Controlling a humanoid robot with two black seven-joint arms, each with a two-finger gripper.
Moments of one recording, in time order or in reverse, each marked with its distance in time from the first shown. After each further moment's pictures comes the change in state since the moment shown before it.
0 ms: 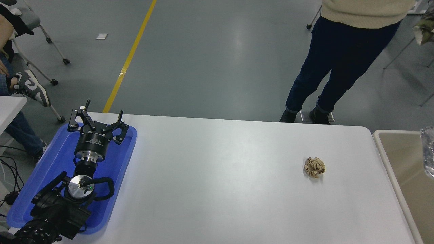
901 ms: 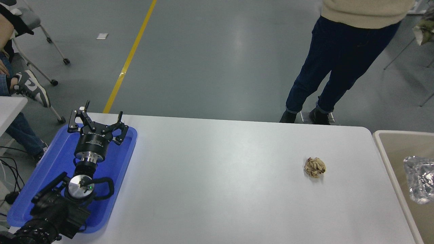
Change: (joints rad) left arm 0.000 -0.001 -0.002 0.000 -0.001 0.002 -0.002; right arm -0.589 0.250 0.300 -0.239 0.290 -0.494 -0.306
